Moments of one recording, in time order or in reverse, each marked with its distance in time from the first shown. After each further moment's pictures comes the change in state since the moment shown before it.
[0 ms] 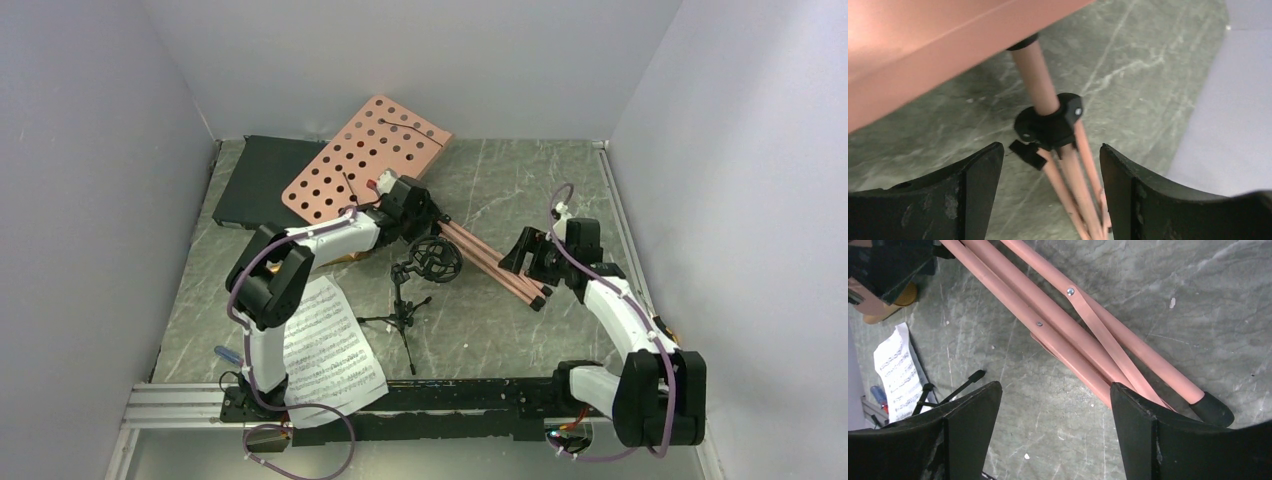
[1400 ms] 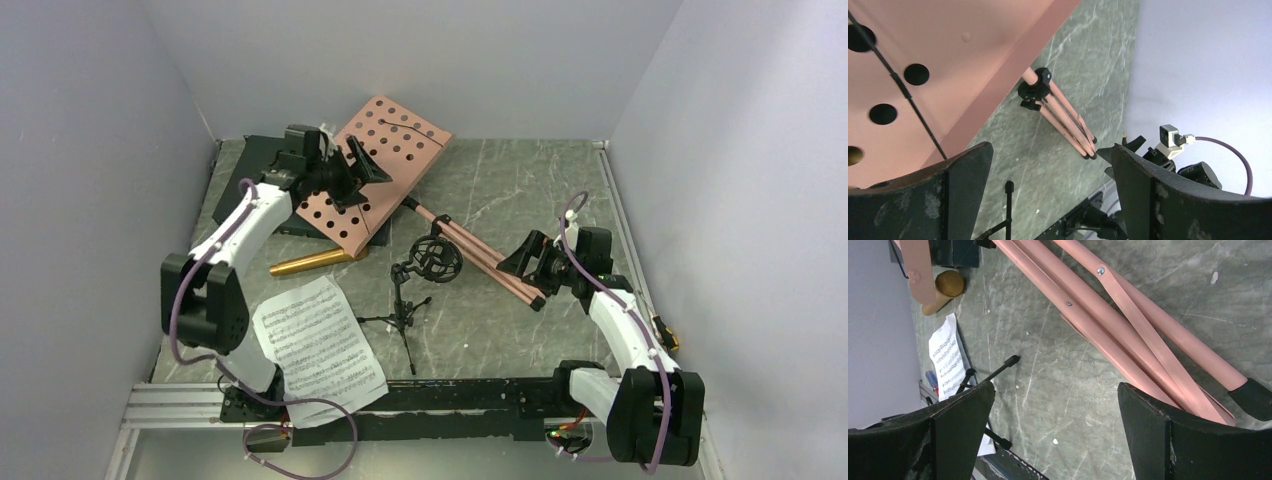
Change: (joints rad) left arm 0.417 -0.332 0.071 -0.319 0.613 0.456; right arm -0.068 -0.081 -0.055 0.005 -0.167 0.072
